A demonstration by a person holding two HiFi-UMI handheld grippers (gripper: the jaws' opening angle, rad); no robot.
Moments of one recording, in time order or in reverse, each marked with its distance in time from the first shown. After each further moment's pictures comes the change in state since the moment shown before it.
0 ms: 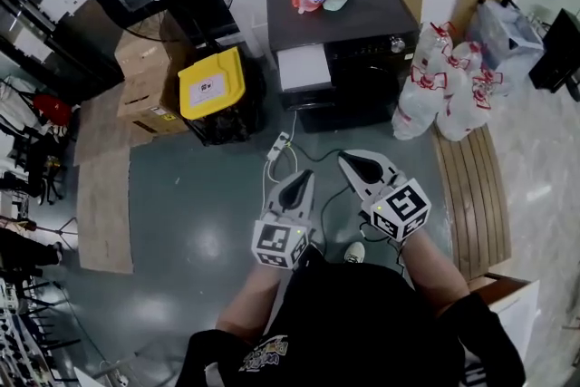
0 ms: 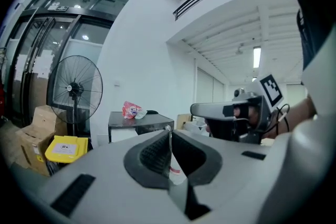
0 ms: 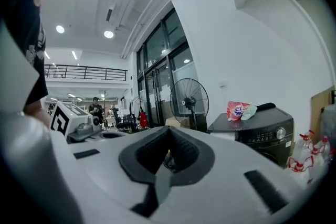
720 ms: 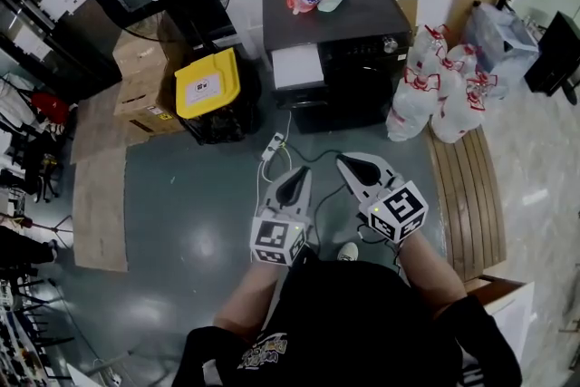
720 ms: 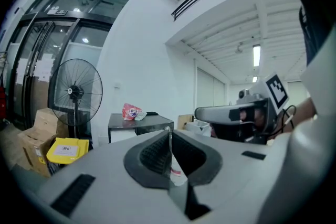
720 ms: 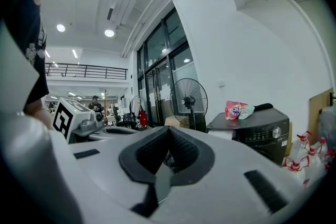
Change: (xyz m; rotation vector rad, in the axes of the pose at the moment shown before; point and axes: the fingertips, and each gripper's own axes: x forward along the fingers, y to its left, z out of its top) left arm 0.004 -0.022 0.004 0.019 -0.016 0.018; right arm -0.029 -0.001 -0.005 -0.011 0.006 -0.005
